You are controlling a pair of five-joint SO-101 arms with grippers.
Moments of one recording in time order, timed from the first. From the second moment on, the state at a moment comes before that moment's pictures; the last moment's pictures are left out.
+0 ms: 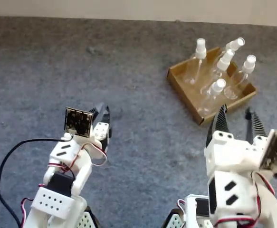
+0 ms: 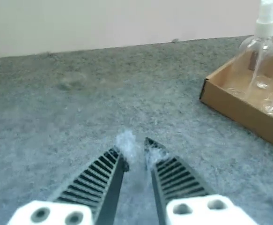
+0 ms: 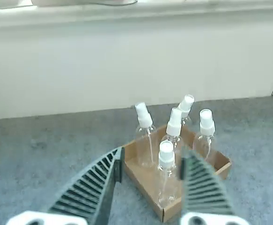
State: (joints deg) left arm 12.0 -82.7 87.3 20.7 7.9; right arm 0.6 -76.2 20.8 75.4 -1.9
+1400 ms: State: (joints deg) left arm -14.0 -103.7 53.4 74.2 -1.4; right arm 0.5 -104.4 38.8 80.6 -1.9
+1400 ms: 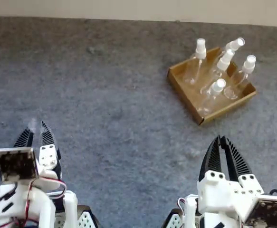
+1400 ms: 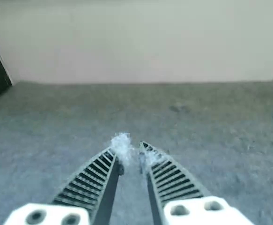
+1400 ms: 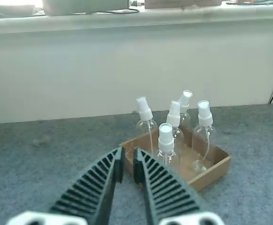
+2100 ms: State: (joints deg) left arm -14.2 -103.6 91.2 70.6 -1.5; right arm -5.9 -104.9 76.4 82.5 -1.9
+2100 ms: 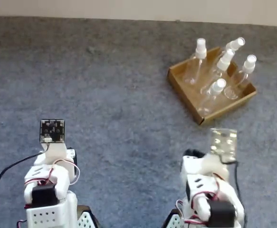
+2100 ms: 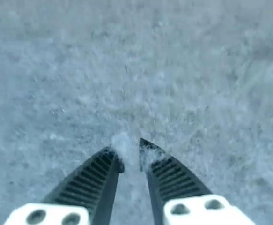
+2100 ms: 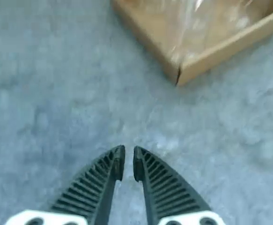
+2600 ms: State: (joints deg) left arm -14.2 -103.6 95.9 69.0 -1.5; right arm -7.6 -104.9 93.1 76.0 -1.9
